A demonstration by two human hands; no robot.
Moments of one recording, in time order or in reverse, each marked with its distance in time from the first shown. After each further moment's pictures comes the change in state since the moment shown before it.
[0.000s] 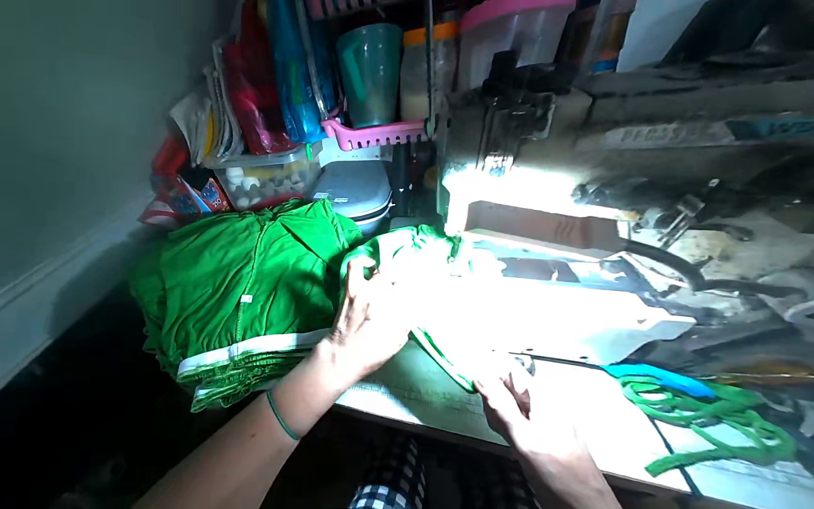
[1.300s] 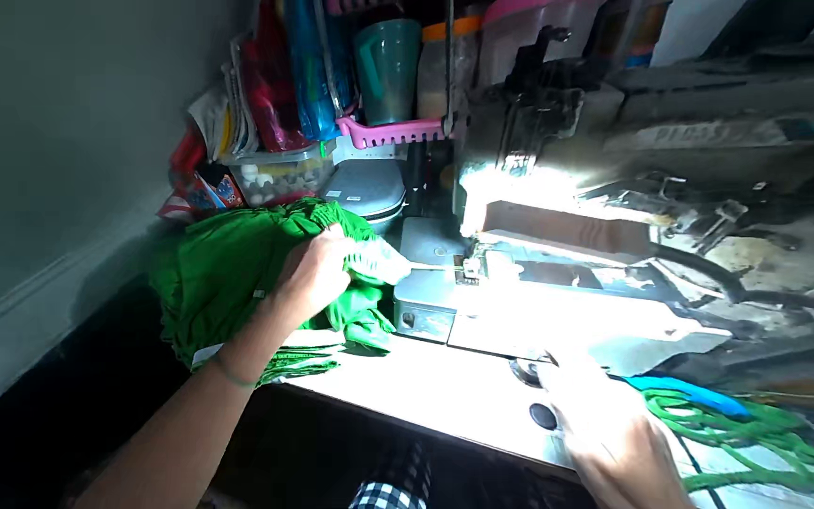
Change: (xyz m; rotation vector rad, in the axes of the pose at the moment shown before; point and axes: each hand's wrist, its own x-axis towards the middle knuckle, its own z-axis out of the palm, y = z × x) left_hand 0.013 -0.080 -0.043 -0.196 -0.461 -0.467; right_hand -0.001 -0.001 -0.040 -0.699 0.124 -0.195
